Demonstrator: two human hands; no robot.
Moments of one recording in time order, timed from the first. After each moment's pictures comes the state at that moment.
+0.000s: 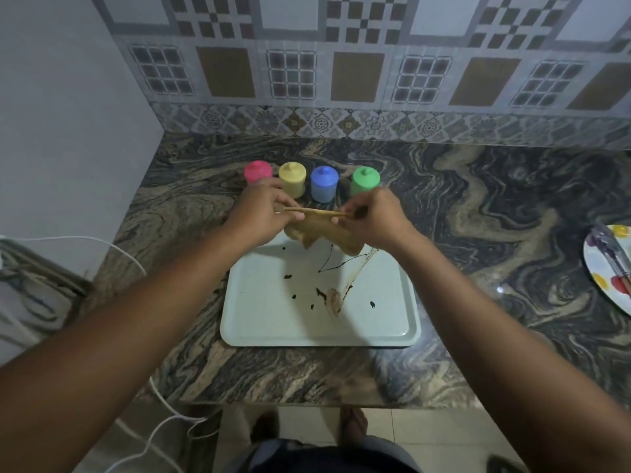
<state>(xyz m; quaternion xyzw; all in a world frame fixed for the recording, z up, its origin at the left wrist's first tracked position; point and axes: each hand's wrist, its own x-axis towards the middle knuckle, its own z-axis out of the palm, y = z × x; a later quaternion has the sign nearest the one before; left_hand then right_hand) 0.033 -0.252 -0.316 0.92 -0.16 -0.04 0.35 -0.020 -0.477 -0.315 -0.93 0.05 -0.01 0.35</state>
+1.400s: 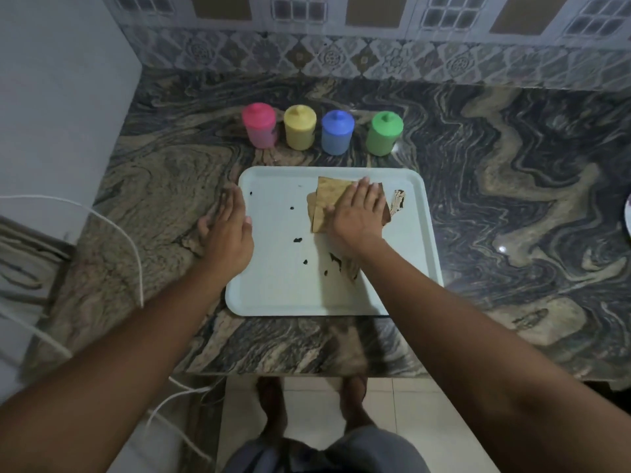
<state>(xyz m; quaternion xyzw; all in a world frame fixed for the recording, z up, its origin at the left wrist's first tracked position) -0.002 -0.174 -0.470 0.97 -0.06 -0.03 0.21 -0.010 -0.411 -0.451 -0.97 0.13 0.15 0.13</state>
